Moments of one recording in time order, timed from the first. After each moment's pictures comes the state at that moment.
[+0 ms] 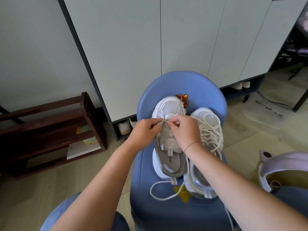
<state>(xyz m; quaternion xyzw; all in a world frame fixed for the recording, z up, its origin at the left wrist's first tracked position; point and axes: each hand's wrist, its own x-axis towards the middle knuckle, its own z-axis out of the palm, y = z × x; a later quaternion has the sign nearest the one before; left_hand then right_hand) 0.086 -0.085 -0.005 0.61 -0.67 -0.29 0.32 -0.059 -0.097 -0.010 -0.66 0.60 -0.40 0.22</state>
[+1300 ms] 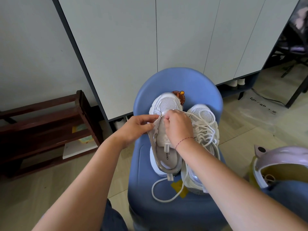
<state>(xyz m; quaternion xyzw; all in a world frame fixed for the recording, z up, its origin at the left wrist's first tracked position) 0.110 -0.090 -0.005 0.53 -0.60 -0.50 0.33 -0.049 -0.097 -0.003 -0.74 0.61 -0.27 0.05</state>
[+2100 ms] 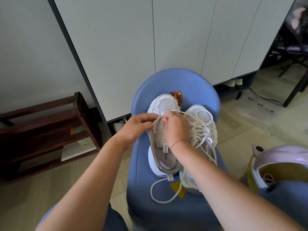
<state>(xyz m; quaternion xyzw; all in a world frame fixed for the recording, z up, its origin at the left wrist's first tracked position) 0.100 -0.096 -0.010 0.51 -0.56 -0.52 0.38 -0.045 -0.100 -0.012 -0.70 0.63 -0.32 0.08</state>
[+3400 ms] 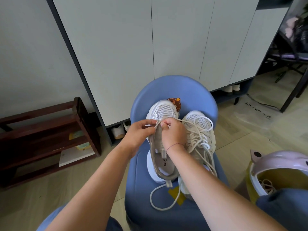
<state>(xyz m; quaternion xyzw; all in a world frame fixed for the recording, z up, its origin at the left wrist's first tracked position) 0.085 -0.085 -0.005 0.54 -0.49 -0.54 0.42 -0.037 -0.101 -0.017 -0.57 0.67 -0.41 0.24</state>
